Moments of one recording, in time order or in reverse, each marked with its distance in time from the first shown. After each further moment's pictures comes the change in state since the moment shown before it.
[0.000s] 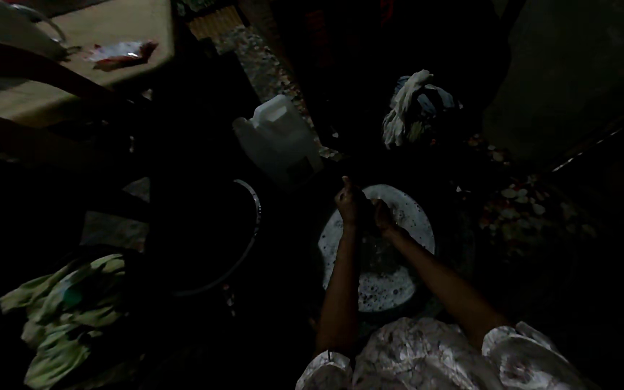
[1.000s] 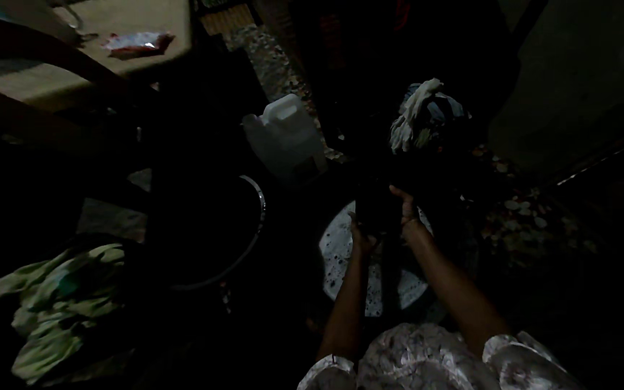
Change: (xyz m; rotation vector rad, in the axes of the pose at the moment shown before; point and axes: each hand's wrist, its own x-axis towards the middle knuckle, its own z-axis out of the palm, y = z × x) left_hand 0.009 -0.121 -0.052 -0.533 -0.077 -0.513; right_hand 0.013 0.015 -0.021 1.401 0.277 0.168
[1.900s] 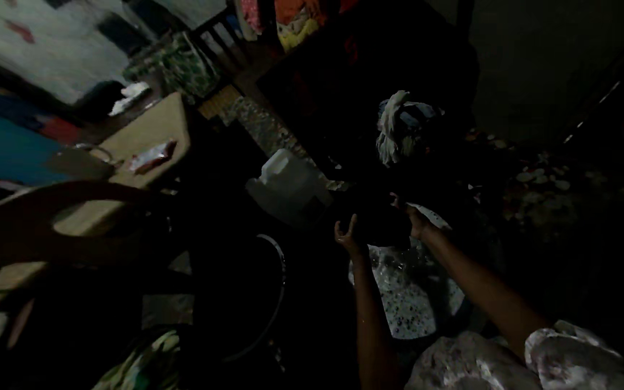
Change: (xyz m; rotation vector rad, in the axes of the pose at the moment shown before) left_hand -0.016 0.065 0.061 0.516 0.114 0.806; right_hand 0.016 -0.002 -0.033 -0.221 -0.143 0.032
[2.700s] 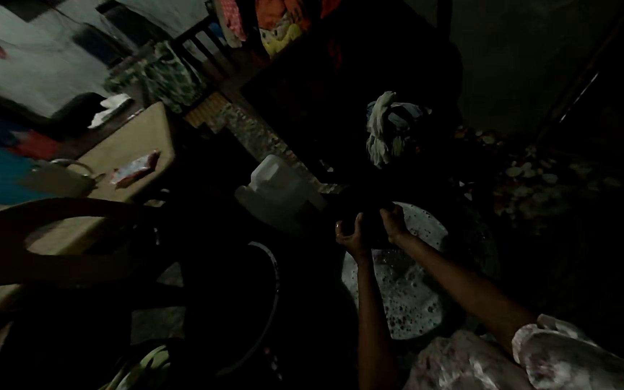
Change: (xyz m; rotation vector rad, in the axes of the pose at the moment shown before) left_hand -0.019 0.004 0.018 0.210 -0.064 0.227; right_hand -0.006 -0.002 0.053 -0.158 0.409 -0.143
